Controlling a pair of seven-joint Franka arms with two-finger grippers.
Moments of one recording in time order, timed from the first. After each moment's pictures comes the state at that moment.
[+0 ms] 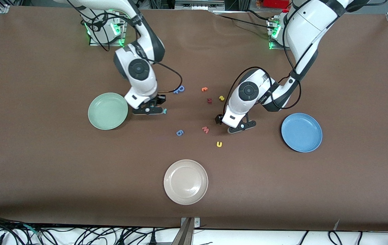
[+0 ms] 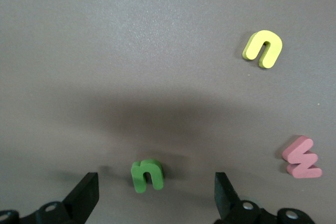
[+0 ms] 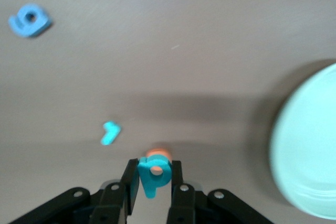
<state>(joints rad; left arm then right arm) -0.15 0.65 -0.44 -1.90 0.29 2.48 -1.06 0.76 0.36 -0.19 -2.00 0.03 2.26 0.48</state>
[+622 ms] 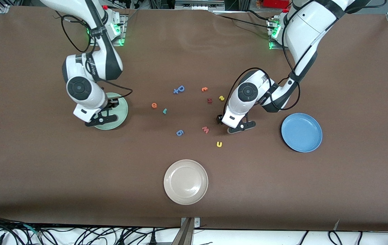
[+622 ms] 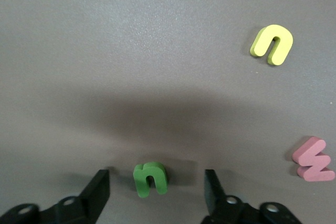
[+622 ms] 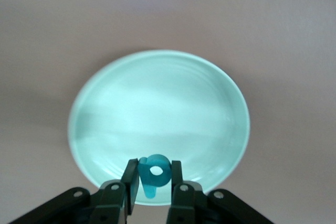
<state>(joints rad) -0.15 0.67 -0.44 -1.90 0.30 2.48 -1.06 0.74 0.34 -0.50 -2.09 0.03 2.14 -0.05</state>
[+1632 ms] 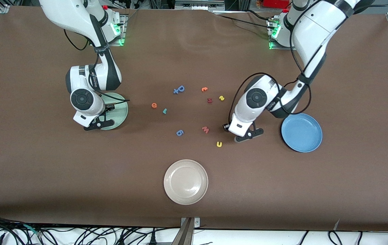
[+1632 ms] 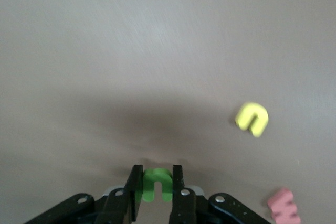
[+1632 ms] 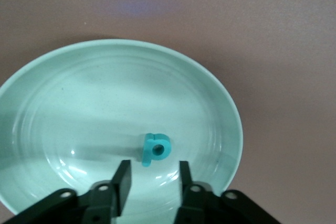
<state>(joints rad) -0.08 0.67 -0.44 -1.78 0.30 2.40 -1.02 0.72 0.45 -0.50 -2.10 0.03 2.22 -0.06</state>
